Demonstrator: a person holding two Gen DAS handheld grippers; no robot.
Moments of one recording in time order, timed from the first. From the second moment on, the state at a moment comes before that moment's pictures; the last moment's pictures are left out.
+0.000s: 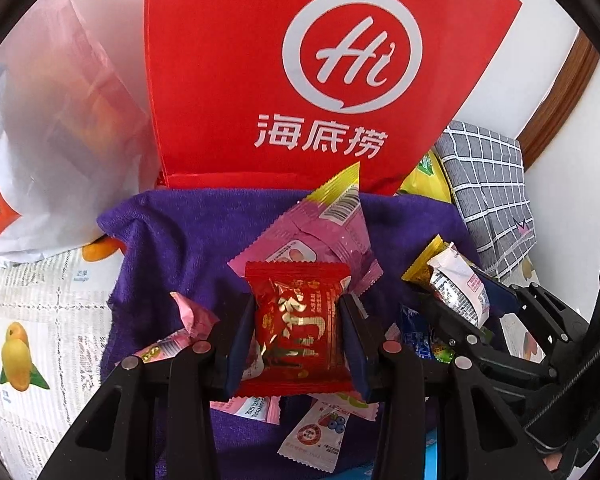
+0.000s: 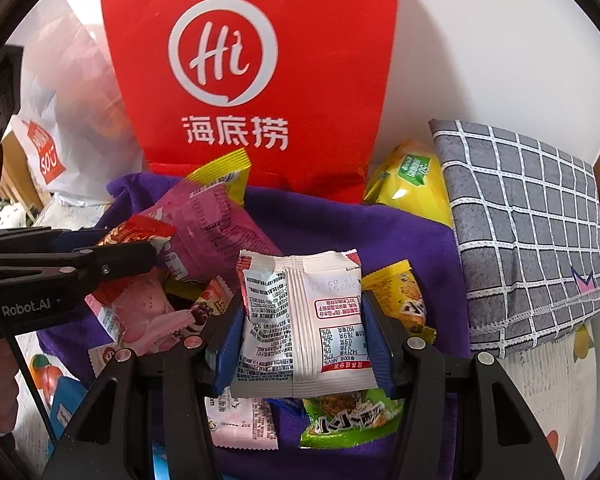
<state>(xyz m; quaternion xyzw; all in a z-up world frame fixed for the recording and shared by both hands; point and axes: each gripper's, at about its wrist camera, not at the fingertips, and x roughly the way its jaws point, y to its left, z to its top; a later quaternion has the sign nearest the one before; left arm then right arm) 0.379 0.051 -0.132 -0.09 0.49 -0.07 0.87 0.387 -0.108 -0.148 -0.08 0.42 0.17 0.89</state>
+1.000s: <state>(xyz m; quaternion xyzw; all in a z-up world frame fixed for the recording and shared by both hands) 0.368 0.052 -0.144 -0.09 0.50 -0.08 0.86 0.369 -0.092 -0.162 -0.10 0.44 0.20 0.87</state>
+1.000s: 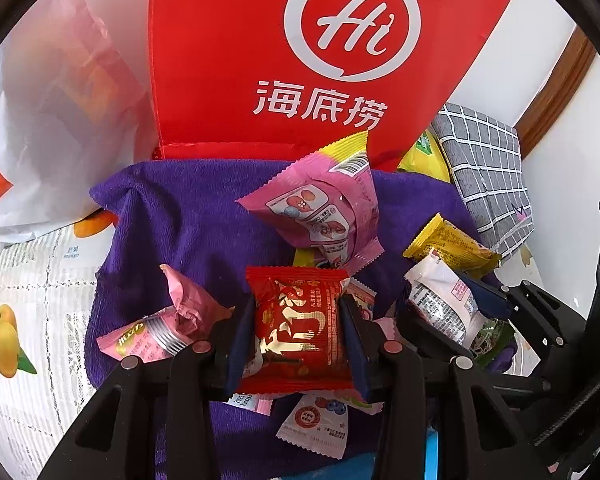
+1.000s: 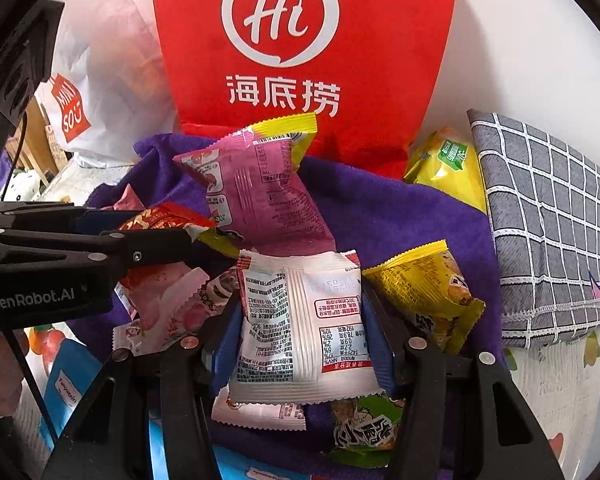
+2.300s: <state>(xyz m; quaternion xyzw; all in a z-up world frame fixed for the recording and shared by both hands) 0.323 0.052 -0.123 -0.10 0.49 -0.07 0.86 0.328 -0.115 -0.140 -0.03 0.44 0.15 0.89</state>
